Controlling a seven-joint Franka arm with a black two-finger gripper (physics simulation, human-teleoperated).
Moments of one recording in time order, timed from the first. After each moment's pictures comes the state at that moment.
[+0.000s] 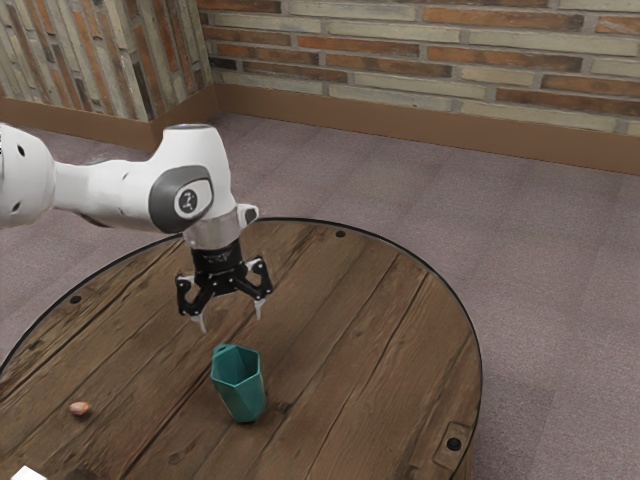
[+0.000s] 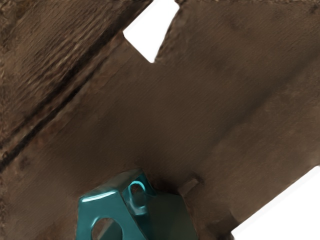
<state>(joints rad) -0.33 0.09 0.26 -2.11 -0.16 2.03 -0.80</state>
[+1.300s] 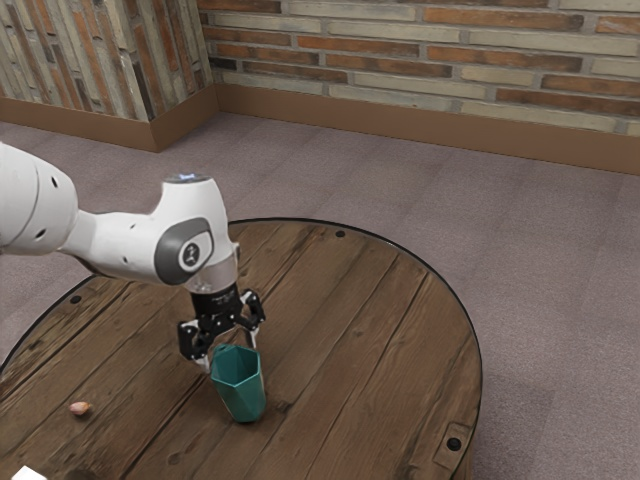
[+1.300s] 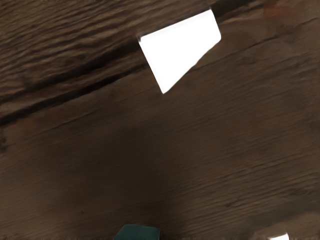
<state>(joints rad) -0.32 0.16 0.27 -2.25 -0.19 2.26 -1.14</state>
